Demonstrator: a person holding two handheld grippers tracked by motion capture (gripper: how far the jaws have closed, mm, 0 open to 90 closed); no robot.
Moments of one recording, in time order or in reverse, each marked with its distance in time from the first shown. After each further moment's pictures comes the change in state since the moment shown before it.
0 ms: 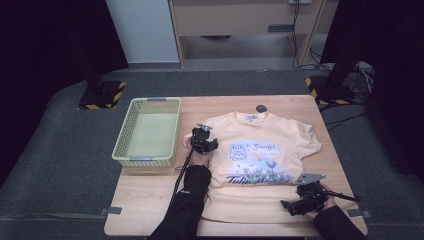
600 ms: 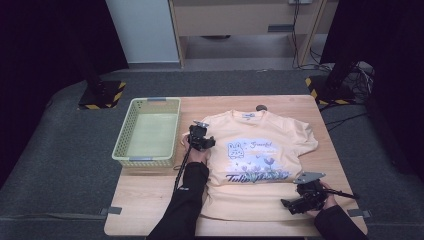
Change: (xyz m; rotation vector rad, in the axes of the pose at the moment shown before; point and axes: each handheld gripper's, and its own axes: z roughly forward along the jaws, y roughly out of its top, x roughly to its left) left arm 0.008 0.009 -0.008 0.026 0.027 -0.035; right arm -0.004 0.003 0.001 -0.004 0.007 -0.016
